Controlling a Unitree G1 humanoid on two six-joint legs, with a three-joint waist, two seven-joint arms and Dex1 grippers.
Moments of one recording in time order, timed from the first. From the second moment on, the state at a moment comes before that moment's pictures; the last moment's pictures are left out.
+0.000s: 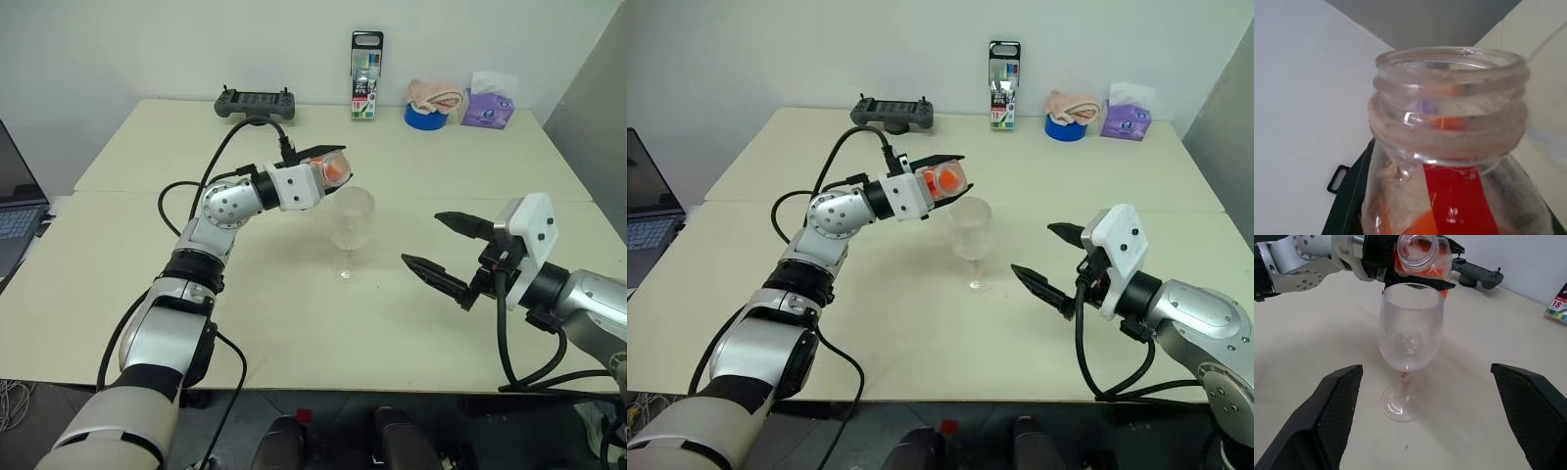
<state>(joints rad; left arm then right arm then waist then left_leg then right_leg) -1.05 0.42 -0.17 0.86 0.20 -0.84 -0.67 -0.23 -0.75 -0.24 -0.80 0.81 0.88 0.44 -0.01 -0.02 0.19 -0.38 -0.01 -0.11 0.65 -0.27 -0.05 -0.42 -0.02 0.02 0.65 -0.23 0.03</state>
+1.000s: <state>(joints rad) -1.22 0.49 -0.34 1.07 0.53 -0.98 -0.37 -0.33 -0.87 -0.22 -0.69 0.89 0.89 0.59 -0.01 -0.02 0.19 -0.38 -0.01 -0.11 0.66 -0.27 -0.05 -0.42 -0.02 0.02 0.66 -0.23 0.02</state>
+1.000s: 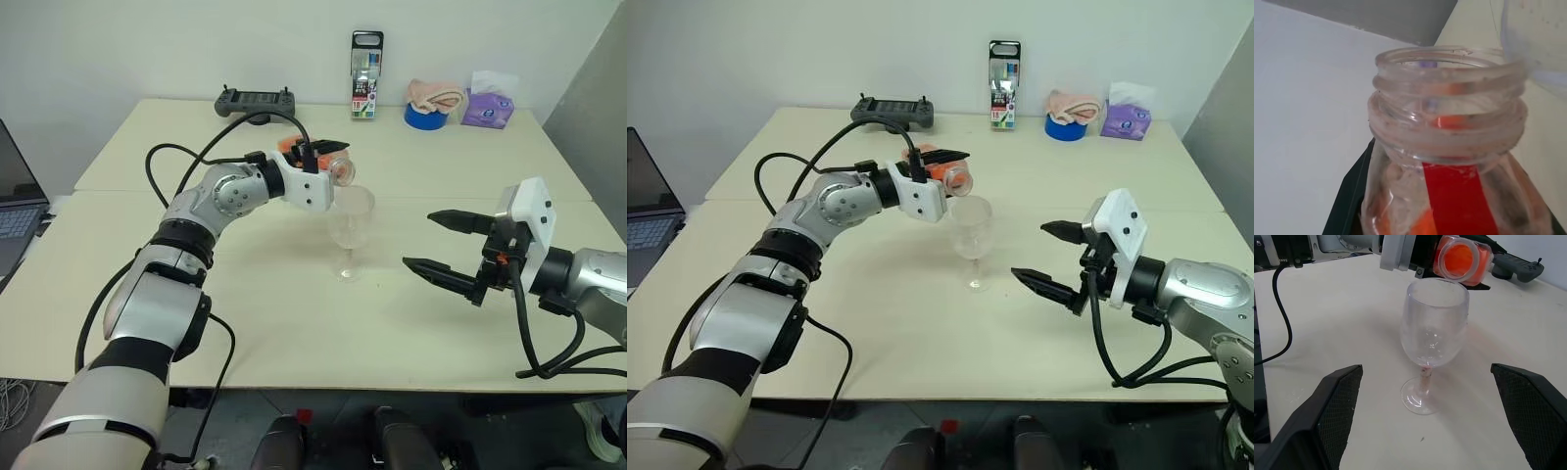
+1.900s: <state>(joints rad) -1.31 0.51 -0.43 1.12 0.68 -1.01 -0.18 -0.34 -0.85 -0.17 -0.69 0.84 0.87 0.57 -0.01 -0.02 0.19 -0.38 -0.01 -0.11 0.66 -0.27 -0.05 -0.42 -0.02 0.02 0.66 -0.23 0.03</state>
